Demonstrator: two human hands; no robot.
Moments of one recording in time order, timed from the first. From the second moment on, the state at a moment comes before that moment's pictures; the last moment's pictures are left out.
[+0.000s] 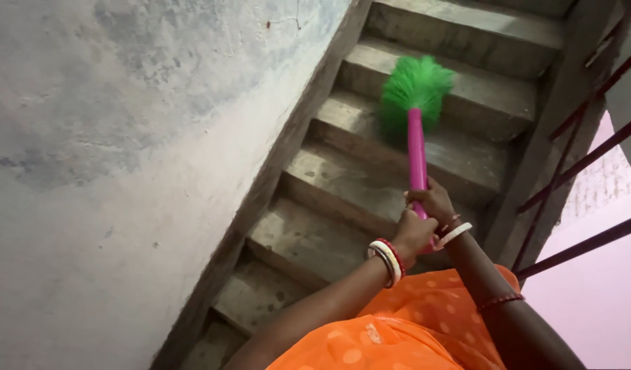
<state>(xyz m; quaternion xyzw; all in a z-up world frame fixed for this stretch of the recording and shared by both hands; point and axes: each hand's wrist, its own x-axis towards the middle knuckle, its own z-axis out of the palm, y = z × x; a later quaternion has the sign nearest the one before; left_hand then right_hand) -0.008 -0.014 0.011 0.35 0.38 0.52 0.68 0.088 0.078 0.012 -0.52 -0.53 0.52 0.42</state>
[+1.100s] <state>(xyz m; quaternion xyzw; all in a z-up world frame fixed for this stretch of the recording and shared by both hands) -0.004 0.004 0.018 0.31 0.31 0.48 0.76 0.112 0.088 0.012 -0.56 -0.46 0.49 0.49</state>
